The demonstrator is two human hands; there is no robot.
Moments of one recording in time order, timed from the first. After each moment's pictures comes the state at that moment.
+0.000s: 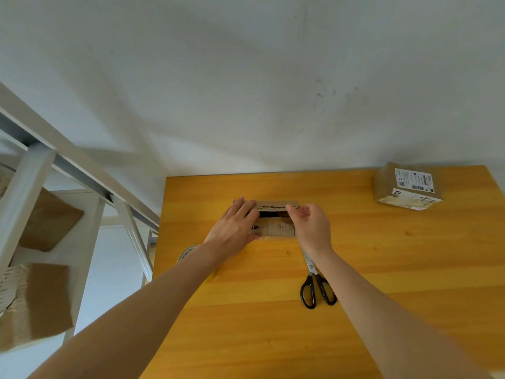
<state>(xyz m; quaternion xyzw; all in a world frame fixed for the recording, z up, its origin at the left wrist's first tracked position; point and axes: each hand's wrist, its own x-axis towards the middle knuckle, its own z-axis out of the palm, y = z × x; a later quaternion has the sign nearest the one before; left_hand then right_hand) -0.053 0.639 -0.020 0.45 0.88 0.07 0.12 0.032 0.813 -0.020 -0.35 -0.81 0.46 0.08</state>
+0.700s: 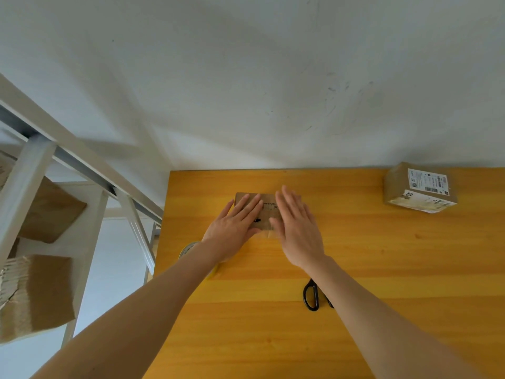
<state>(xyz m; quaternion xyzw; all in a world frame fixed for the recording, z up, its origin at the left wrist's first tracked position) -0.059 0.628 -0.044 0.45 0.89 0.01 0.12 0.029 0.798 -0.038 -0.08 -0.98 0.17 -0.02</state>
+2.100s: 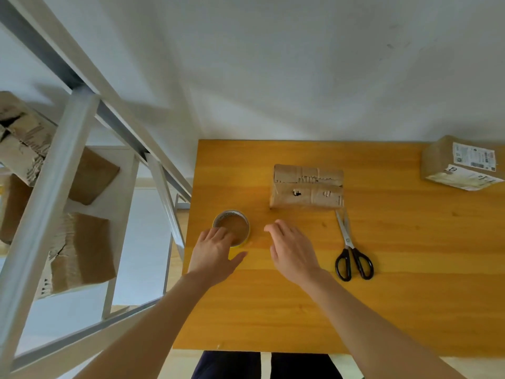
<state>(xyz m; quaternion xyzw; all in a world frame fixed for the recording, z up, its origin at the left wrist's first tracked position) 0.014 0.504 -0.072 0.29 0.94 0.12 0.12 0.076 0.694 -0.061 0.04 -0.98 0.19 0.02</state>
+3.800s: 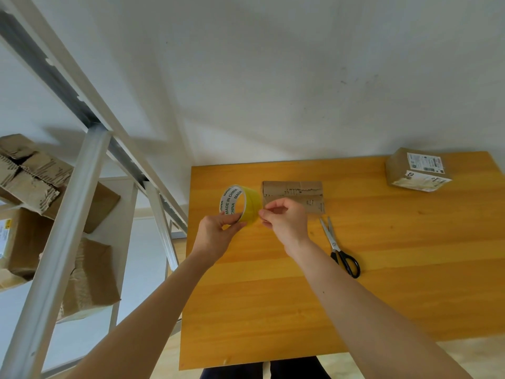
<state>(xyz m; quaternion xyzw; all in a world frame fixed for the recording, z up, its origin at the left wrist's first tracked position) -0.024 0.529 -0.007 0.13 0.82 0.53 0.17 0.029 0.680 0.022 -0.37 -0.66 0.65 0.07</state>
